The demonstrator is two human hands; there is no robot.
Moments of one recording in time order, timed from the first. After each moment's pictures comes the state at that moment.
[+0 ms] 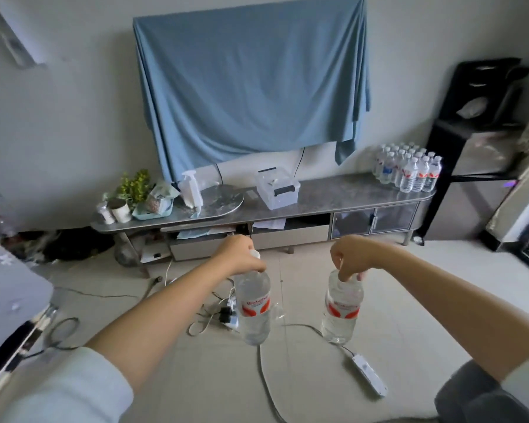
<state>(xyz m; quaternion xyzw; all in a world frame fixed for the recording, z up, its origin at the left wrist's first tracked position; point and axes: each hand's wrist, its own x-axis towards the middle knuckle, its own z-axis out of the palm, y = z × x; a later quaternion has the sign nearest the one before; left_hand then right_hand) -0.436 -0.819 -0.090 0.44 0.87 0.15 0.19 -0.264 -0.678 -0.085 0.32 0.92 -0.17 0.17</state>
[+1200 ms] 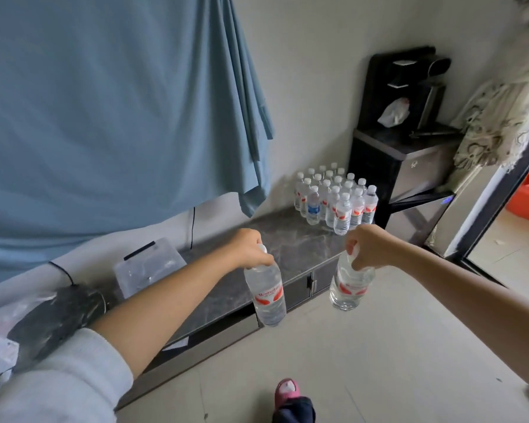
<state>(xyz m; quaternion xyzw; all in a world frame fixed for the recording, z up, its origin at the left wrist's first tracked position) -0.537 -0.078 -0.097 0.59 0.76 0.08 0.26 -0.316 -0.014 -0.107 0.52 0.84 -0.16 0.06</state>
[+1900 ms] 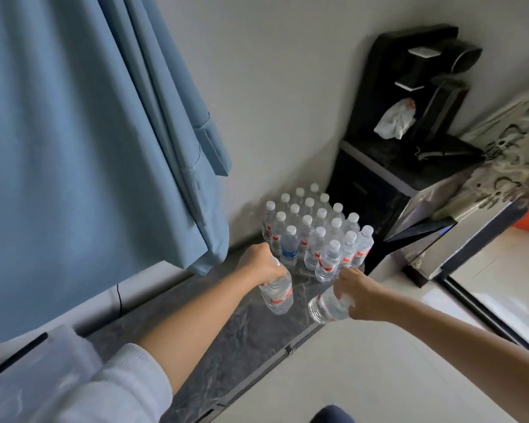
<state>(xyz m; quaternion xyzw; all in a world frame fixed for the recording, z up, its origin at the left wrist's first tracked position) -0.546 0.313 -0.169 0.58 0.74 0.09 0.34 -0.336 0.315 -0.201 0.48 0.84 -0.19 0.14</state>
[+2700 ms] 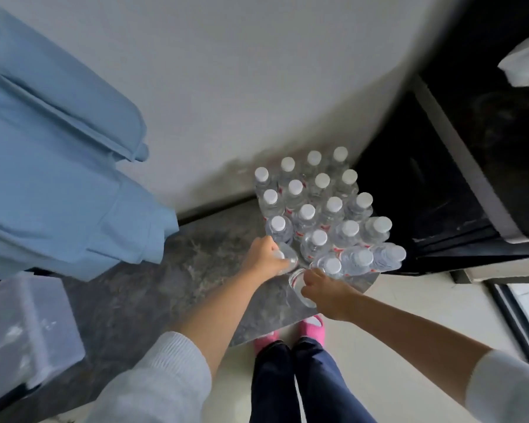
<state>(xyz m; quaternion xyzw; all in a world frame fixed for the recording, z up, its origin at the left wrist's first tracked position) -0.468 0.525 -0.335 0.38 0.82 0.08 0.43 -0.316 0.542 -0.355 0.20 0.91 -0.21 0.30</state>
